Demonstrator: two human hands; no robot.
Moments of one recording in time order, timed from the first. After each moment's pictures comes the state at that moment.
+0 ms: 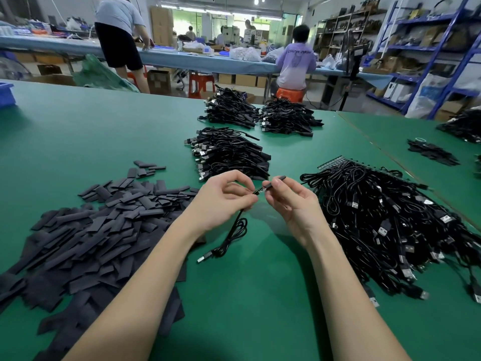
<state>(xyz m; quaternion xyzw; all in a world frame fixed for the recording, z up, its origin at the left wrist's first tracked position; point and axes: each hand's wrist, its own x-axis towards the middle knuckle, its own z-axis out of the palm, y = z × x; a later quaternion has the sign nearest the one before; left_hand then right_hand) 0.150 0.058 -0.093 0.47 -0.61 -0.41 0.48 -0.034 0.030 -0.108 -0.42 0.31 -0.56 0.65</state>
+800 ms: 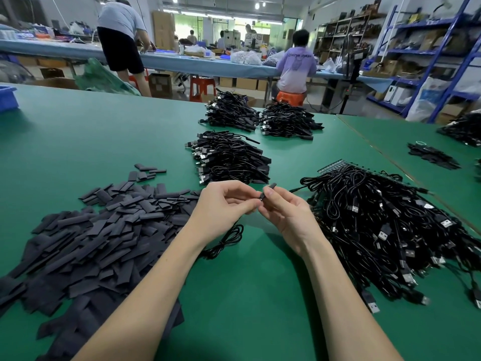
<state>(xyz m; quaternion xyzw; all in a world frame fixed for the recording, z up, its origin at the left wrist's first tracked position) 0.145 0.058 -0.103 0.43 -0.62 -0.38 0.53 -0.027 0.035 -0.109 -0.40 0.32 -0.52 0.69</state>
